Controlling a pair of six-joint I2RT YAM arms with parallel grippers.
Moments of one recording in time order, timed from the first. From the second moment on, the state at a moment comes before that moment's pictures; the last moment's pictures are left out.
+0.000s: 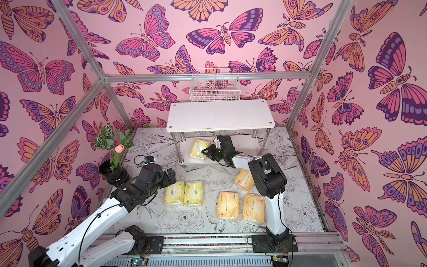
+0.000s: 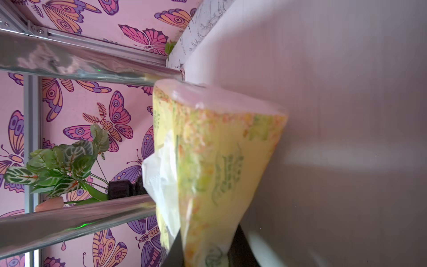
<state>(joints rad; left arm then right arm) -0.56 0.92 0.78 -0.64 -0.31 -0.73 0.56 2.09 1.30 0.27 -0.55 1.00</state>
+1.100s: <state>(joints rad) -0.56 0.89 0.76 -0.66 -0.27 -0.75 0.53 2.04 1.30 0.30 -0.53 1.04</state>
